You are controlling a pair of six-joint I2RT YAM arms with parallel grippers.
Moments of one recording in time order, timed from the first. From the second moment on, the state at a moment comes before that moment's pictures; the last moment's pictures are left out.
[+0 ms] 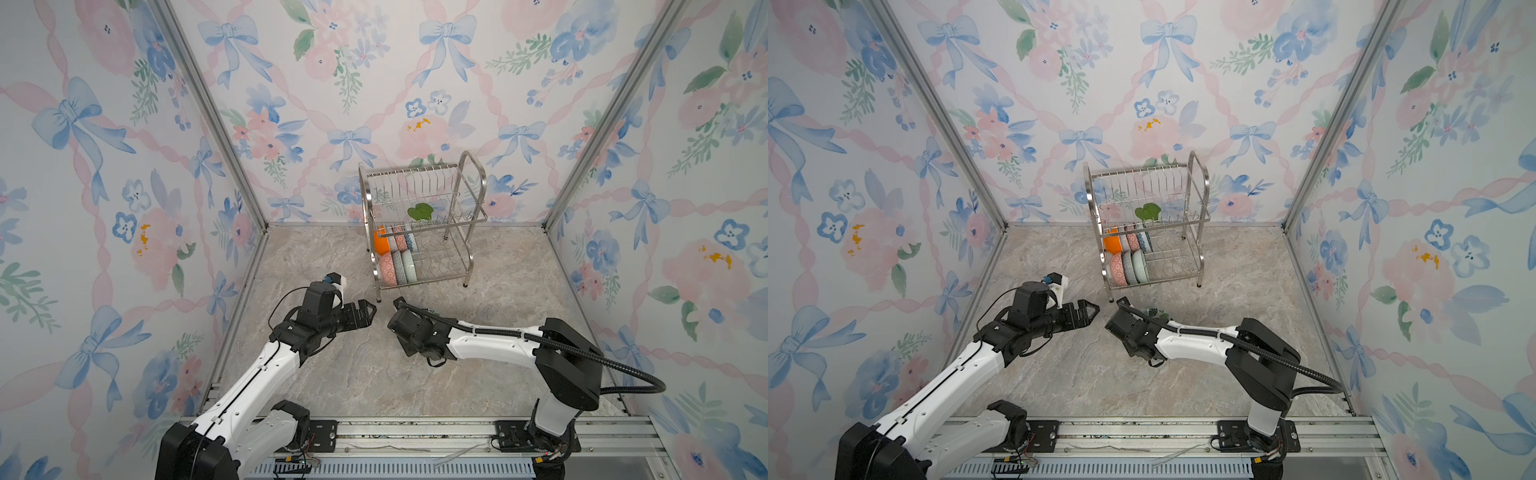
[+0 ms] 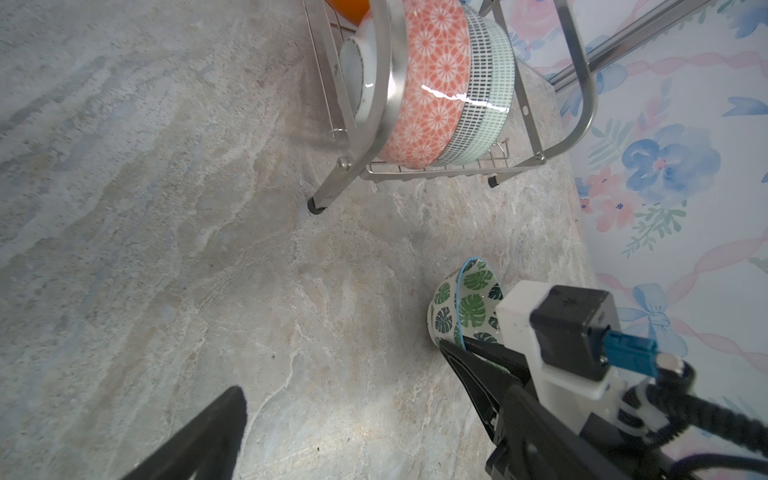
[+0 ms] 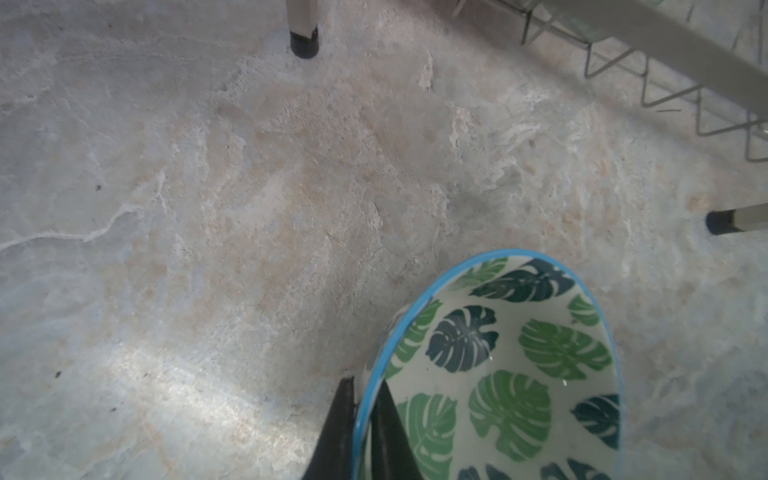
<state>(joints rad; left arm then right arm) -0.38 1.00 0.68 -0.38 0.26 -0.57 1.05 1.75 1.09 -0.44 0.44 0.40</state>
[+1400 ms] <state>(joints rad) -0.68 1.25 0.90 -0.24 0.19 -0.57 0.46 1.48 0.92 0.20 -0.27 0.54</state>
